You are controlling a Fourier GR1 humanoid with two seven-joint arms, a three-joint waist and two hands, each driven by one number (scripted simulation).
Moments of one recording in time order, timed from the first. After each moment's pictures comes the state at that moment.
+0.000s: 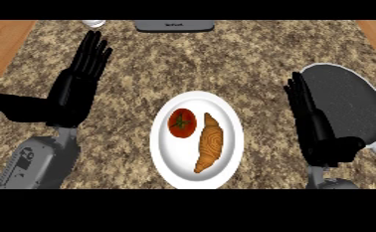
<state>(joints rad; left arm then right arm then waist) -0.31 0.34 -0.19 -1.57 0.42 0.19 -0.02 -0.03 -0.20 0.16 -1.65 -0.11 -0.23 -0.01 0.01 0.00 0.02</state>
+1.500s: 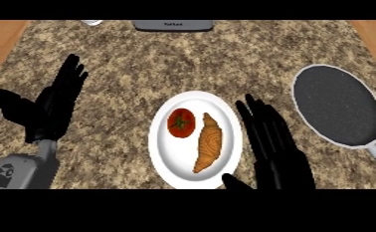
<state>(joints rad) -0.18 0.40 -0.13 -1.55 0.35 0.27 0.15 0.01 -0.10 0.63 -2.12 1.27 -0.03 0.62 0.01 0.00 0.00</state>
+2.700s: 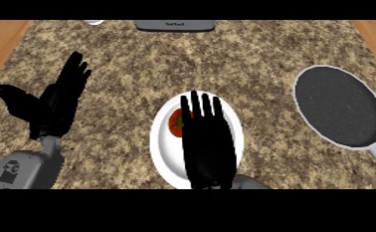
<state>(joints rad) -0.20 0.37 -0.12 -1.55 0.32 0.26 0.18 -0.48 -0.02 0.77 -1.74 0.93 0.48 1.09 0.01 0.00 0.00</state>
